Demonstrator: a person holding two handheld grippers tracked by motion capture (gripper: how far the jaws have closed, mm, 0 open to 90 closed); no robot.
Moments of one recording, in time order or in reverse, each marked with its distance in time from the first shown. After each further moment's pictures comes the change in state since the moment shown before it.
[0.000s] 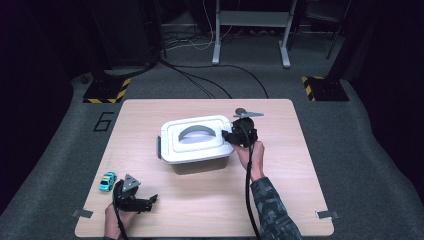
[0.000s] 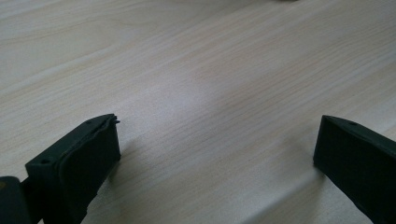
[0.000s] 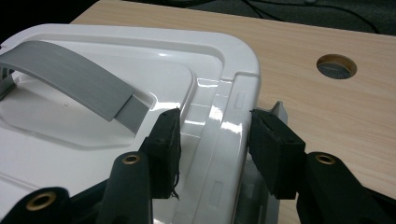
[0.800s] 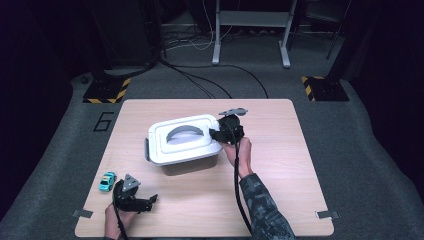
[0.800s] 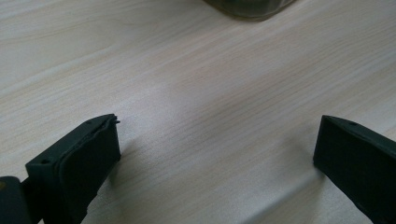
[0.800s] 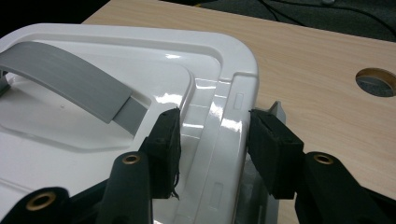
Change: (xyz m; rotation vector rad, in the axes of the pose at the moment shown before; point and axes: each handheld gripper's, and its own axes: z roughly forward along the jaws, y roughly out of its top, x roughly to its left) left arm -0.001 0.000 0.000 -0.003 -0.004 -0.021; right arm 0.028 0.014 0.023 0.015 0.032 -0.048
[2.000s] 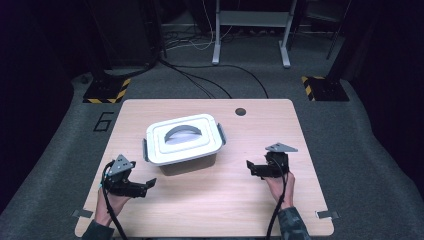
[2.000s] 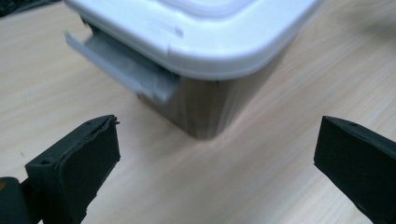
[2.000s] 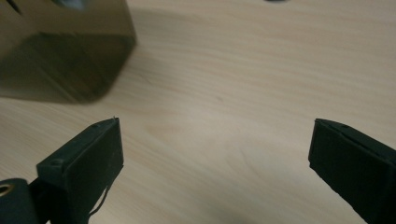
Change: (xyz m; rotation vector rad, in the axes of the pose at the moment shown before) left arm 0.005 0.083 -0.057 -0.144 -0.114 0.116; right arm -0.090 -0.136 -0.074 -0.032 -0.075 0.032
